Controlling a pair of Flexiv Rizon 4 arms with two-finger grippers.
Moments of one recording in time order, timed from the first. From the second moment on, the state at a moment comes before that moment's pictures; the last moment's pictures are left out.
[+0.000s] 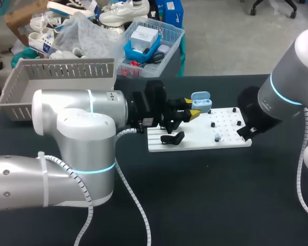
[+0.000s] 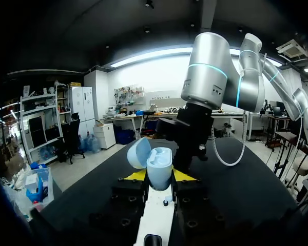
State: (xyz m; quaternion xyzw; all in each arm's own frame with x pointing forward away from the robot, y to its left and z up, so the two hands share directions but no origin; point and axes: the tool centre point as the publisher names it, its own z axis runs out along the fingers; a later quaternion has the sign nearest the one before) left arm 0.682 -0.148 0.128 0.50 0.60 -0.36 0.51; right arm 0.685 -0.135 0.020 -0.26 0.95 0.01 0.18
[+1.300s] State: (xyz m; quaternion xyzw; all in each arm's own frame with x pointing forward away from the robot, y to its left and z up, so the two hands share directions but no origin) left arm 0.682 -0.148 0.128 0.50 0.60 -0.36 0.51; right arm 0.669 -0.117 0.072 -0.27 0.94 0.01 0.18
